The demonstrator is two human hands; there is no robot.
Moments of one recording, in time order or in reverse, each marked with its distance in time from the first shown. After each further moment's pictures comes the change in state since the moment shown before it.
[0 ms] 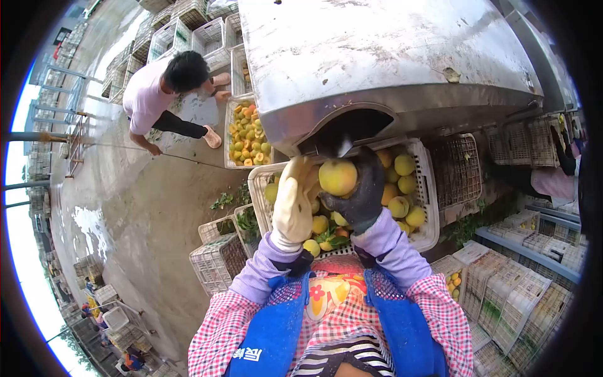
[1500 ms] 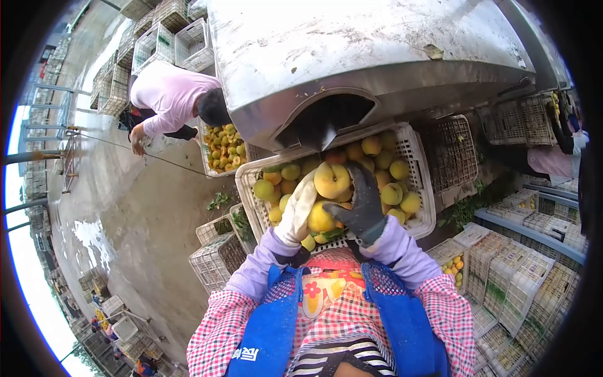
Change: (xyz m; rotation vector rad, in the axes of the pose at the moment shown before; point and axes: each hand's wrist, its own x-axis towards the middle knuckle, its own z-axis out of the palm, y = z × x) left_hand -0.004 -0.015 0.003 0.436 -0.384 0.041; right_hand -0.047 0.011 -0.035 0.090 -0.229 0.196
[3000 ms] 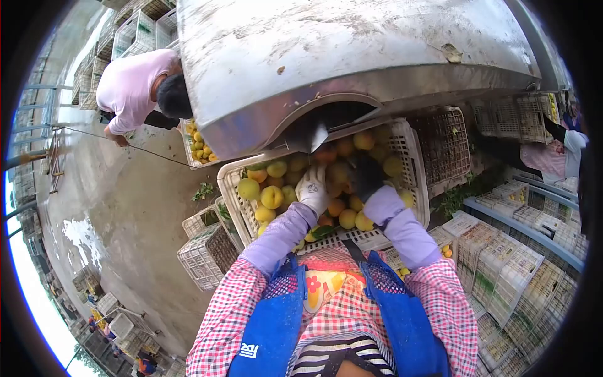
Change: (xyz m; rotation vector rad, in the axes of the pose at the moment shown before) left_hand 0.027 -0.185 0.050 1.043 -0.057 -0.411; right_hand 0.000 0.203 0.018 -0.689 -0.467 -0.010
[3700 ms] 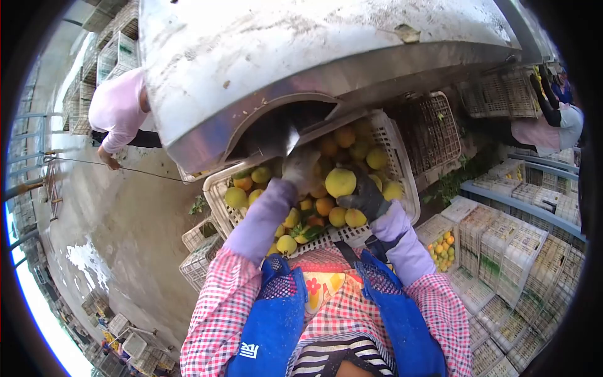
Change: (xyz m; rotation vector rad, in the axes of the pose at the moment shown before) left_hand 0.059 0.017 -0.050 0.039 -0.230 0.285; right_hand -0.060 -0.043 -0.097 1.328 -0.032 0.187
